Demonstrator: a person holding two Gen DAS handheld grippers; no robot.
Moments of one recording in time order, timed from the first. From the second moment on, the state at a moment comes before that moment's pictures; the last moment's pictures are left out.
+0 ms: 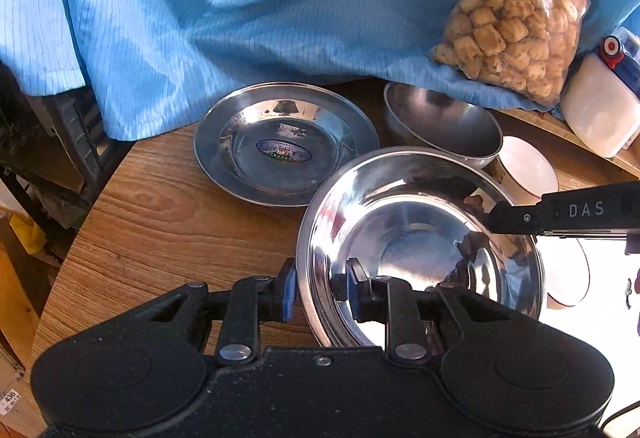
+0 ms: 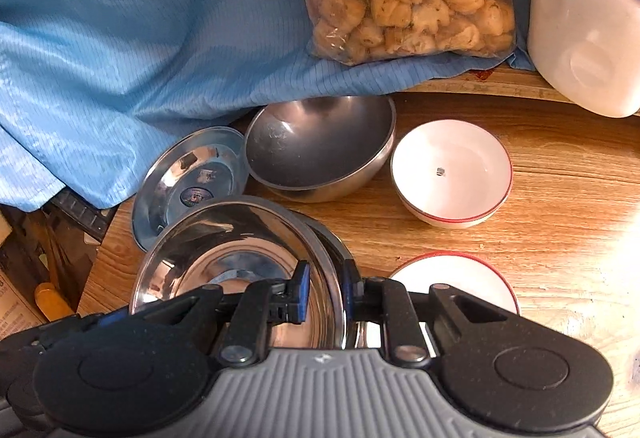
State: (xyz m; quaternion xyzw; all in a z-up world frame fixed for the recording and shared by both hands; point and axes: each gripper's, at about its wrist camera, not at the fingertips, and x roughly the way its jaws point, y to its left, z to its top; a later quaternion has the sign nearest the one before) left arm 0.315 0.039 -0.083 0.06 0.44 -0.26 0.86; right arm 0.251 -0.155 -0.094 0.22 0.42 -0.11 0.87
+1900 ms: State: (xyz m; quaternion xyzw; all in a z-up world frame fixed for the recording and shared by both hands) left arm 0.452 0.090 -0.094 -0.04 0.46 -0.21 0.86; right arm 0.347 -0.101 -0.088 0.19 0.41 -0.01 0.89
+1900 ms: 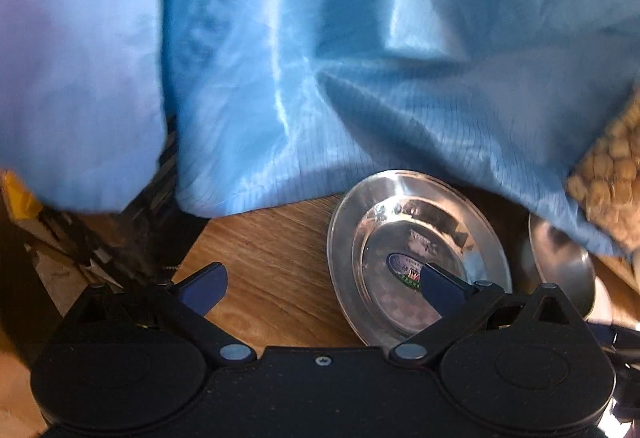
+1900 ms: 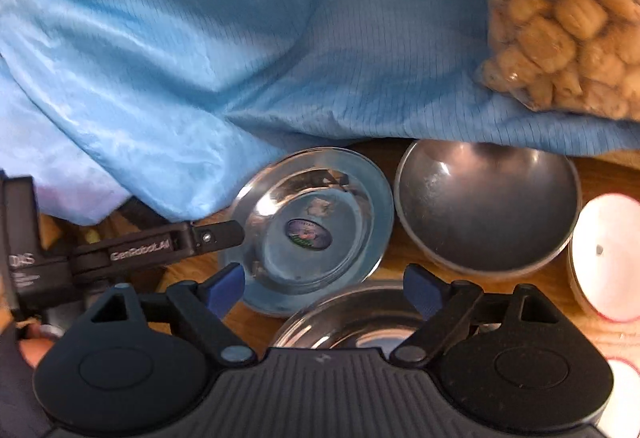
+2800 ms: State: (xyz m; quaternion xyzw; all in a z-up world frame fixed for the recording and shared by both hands) left arm 0.446 0.079 -0.101 0.01 0.46 -0.21 0.86; right arm 0.371 -0.073 -0.117 0.07 0.43 -0.04 0.90
